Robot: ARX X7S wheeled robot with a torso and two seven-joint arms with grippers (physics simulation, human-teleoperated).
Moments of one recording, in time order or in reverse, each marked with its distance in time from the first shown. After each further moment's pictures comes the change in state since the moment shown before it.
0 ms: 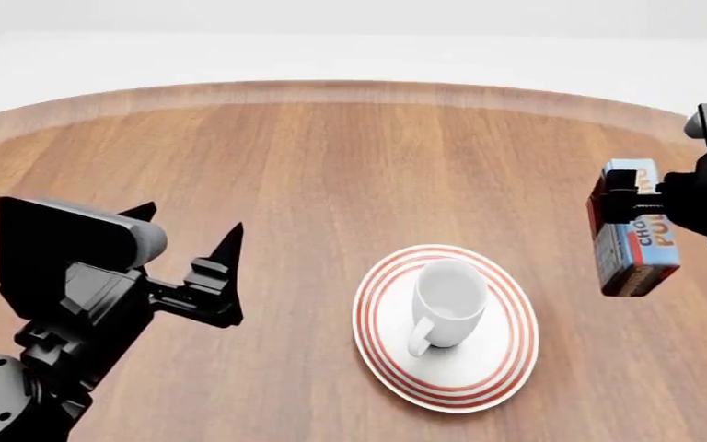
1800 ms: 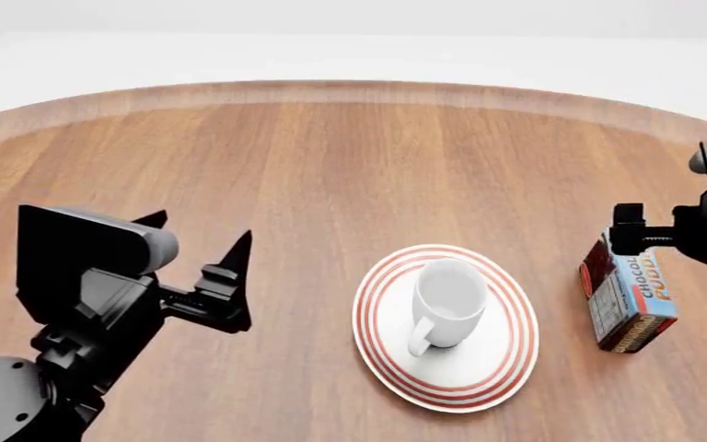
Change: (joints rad) left arm 0.032 0.030 -0.002 -0.017 0.011 0.004 0.006; right arm -0.089 0.027 -0.001 0.015 -0.041 -0.045 0.004
